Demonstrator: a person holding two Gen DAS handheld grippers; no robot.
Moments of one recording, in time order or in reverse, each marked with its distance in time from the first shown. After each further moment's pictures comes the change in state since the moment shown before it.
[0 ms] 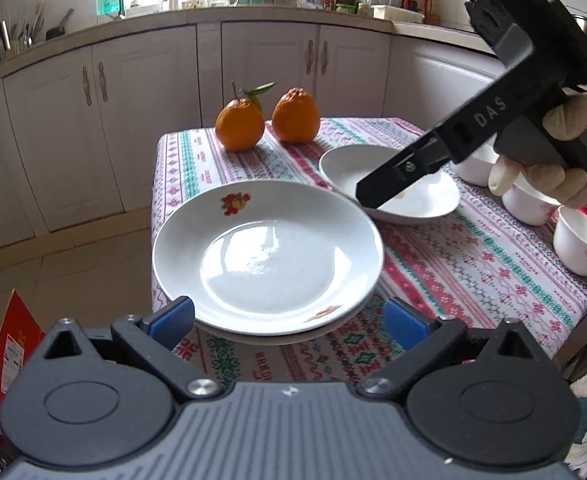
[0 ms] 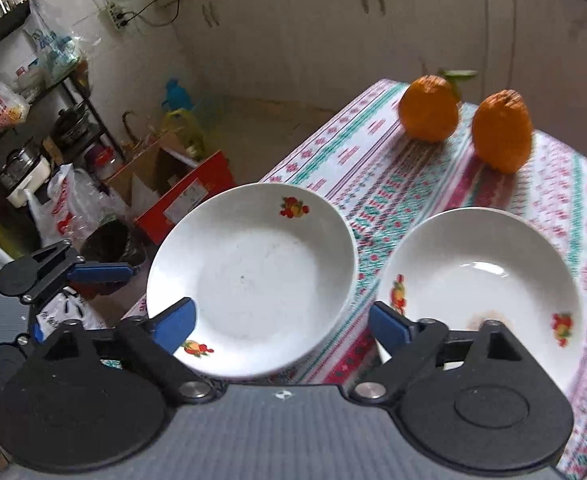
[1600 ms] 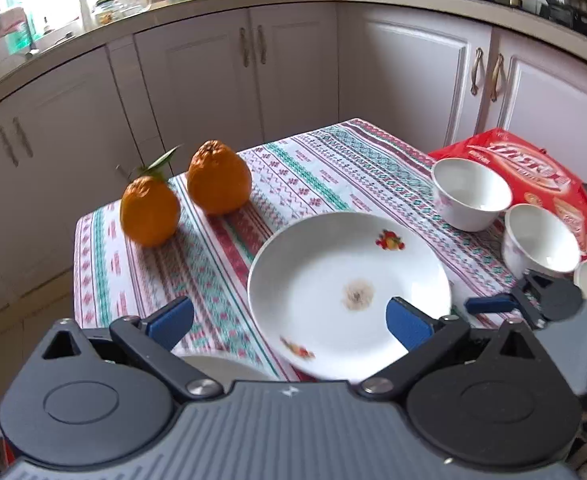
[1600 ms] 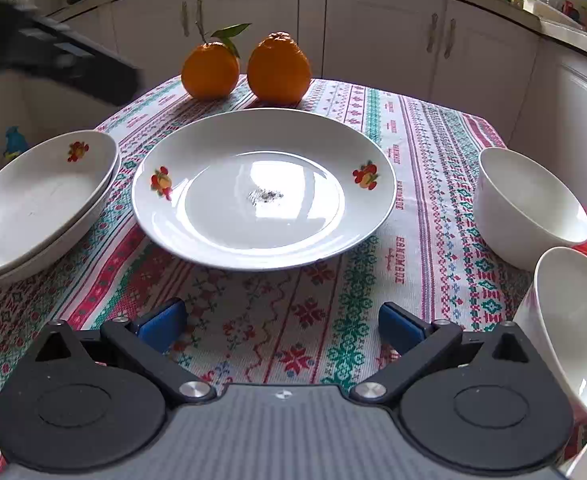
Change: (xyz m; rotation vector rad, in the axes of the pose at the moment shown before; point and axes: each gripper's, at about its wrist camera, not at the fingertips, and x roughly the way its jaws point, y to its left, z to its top) left arm 0.110 -0.063 0.148 0.204 0.116 -0.056; right arm 0.010 -0.063 -0.120 0.199 -0.152 -0.471
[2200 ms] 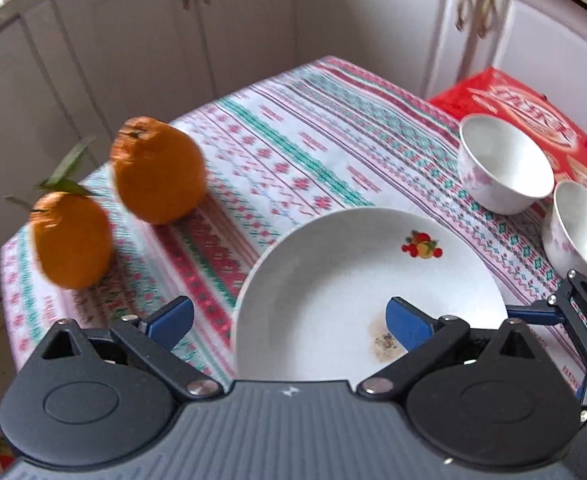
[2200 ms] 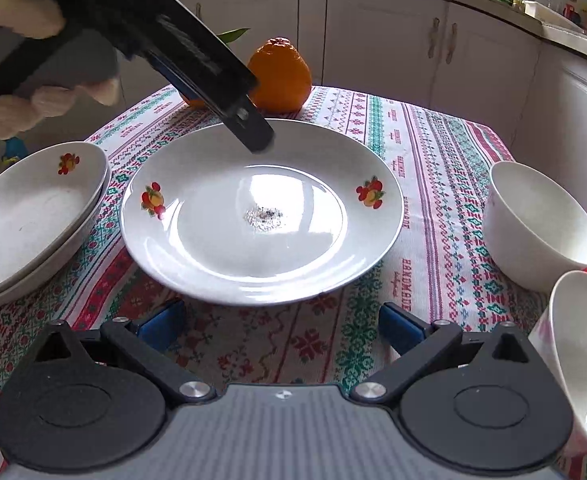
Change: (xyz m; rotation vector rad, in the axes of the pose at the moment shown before) left arm 0.113 0.011 0.048 0.119 0.224 -0.155; right arm 0.016 -0.002 0.013 -0.003 -0.015 0.001
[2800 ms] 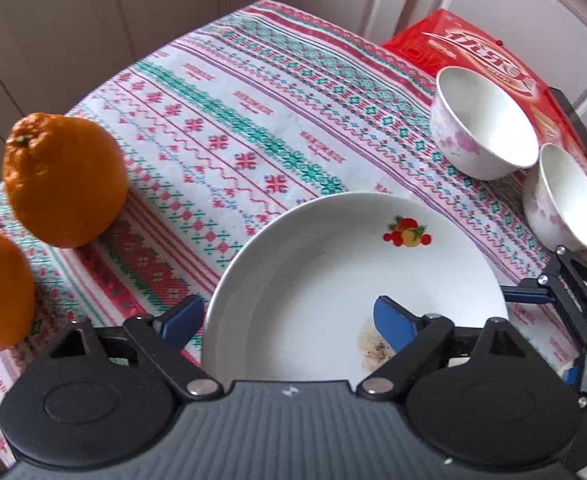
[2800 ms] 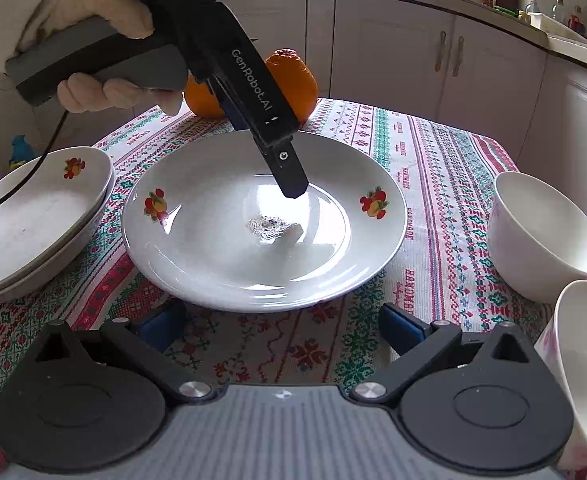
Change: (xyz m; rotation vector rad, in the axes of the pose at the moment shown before) left arm 0.048 0.011 0.032 0.127 0.180 -0.213; right arm 0.001 -0.002 -0.003 -0.019 -0.042 0.020
